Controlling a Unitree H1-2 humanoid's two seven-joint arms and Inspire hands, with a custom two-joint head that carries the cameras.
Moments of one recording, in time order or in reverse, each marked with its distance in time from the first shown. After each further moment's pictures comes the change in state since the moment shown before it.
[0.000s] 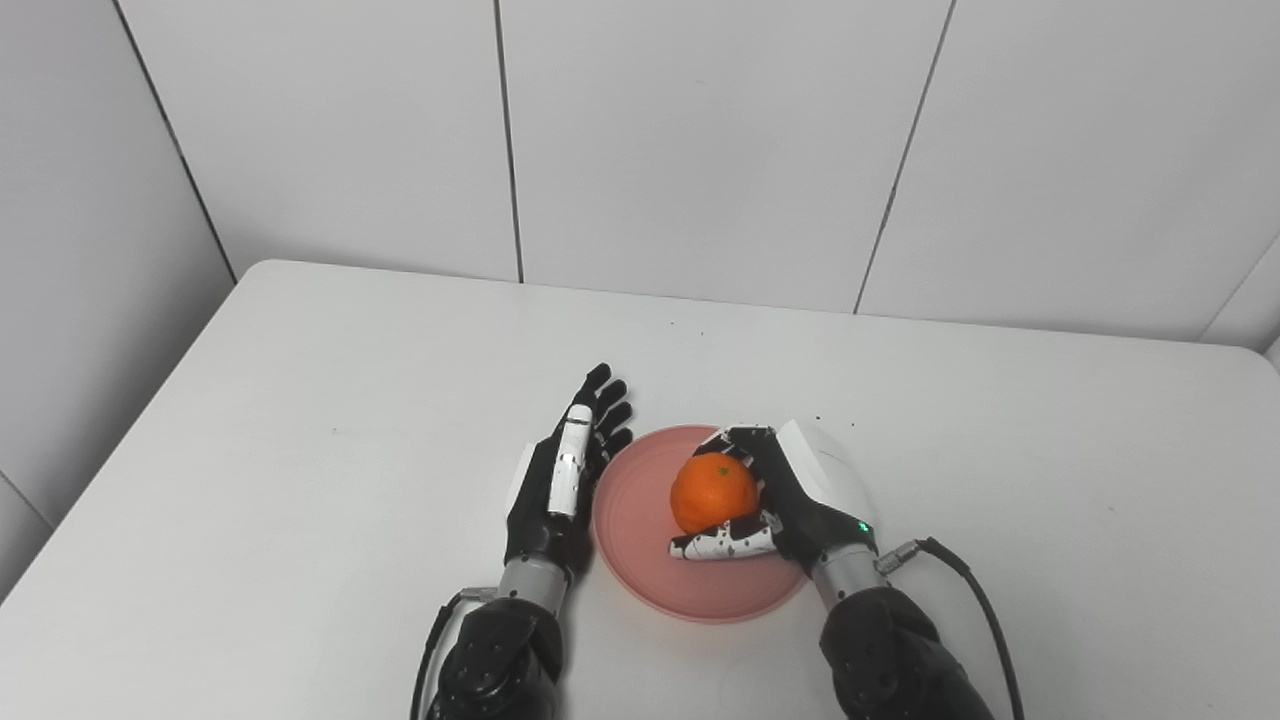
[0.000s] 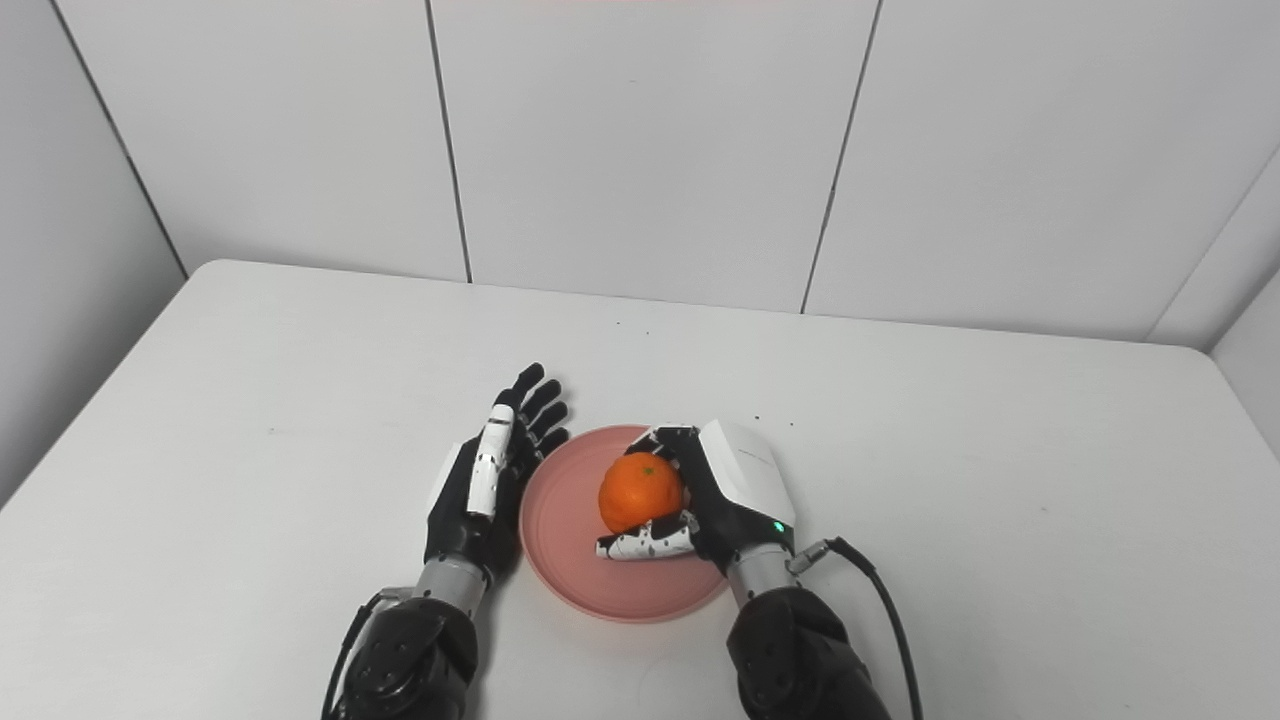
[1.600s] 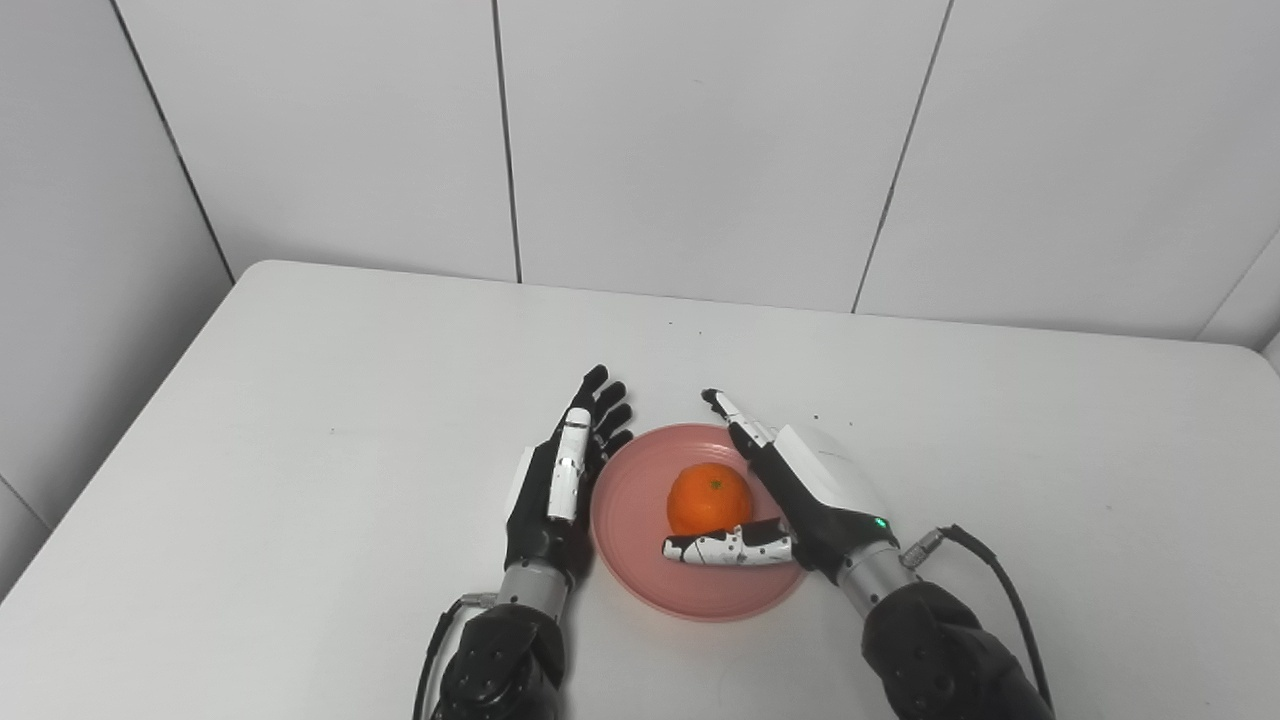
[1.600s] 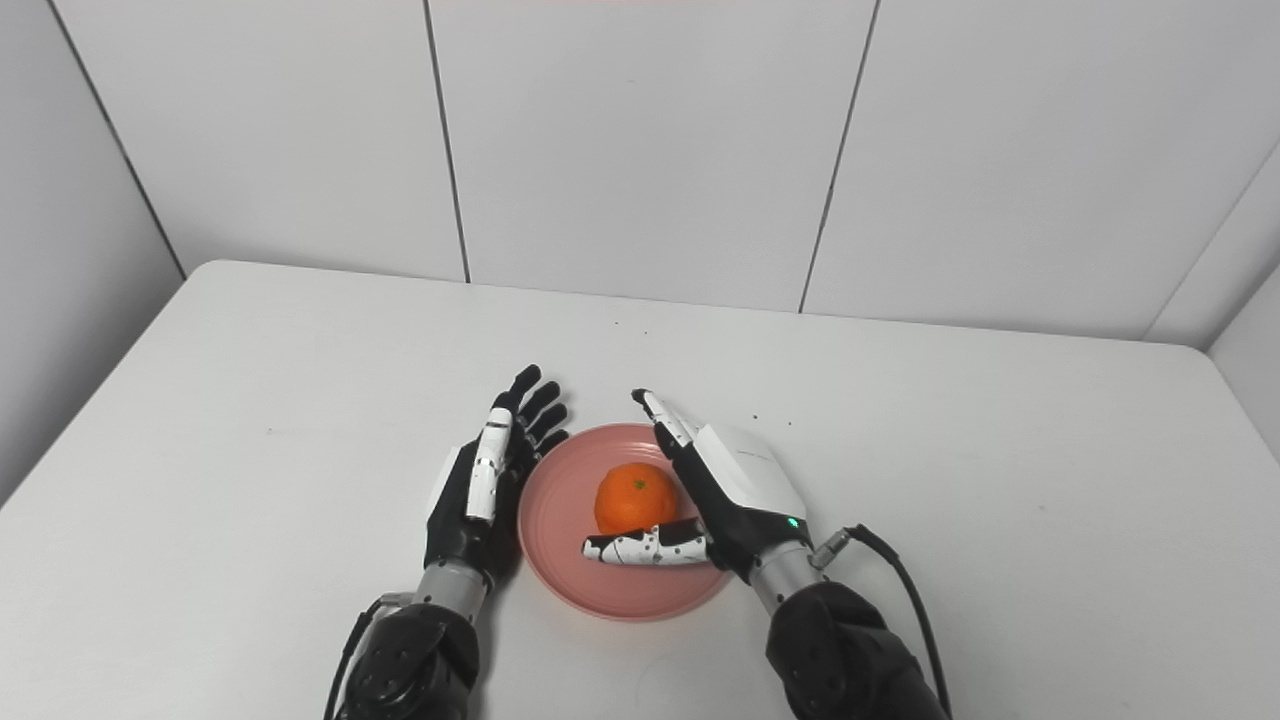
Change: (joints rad) left arm 0.015 -0.009 0.001 -0.009 0.004 -0.012 0.002; right arm 0.000 -0.091 -0.038 -0.127 0.065 -0.058 0.182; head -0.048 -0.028
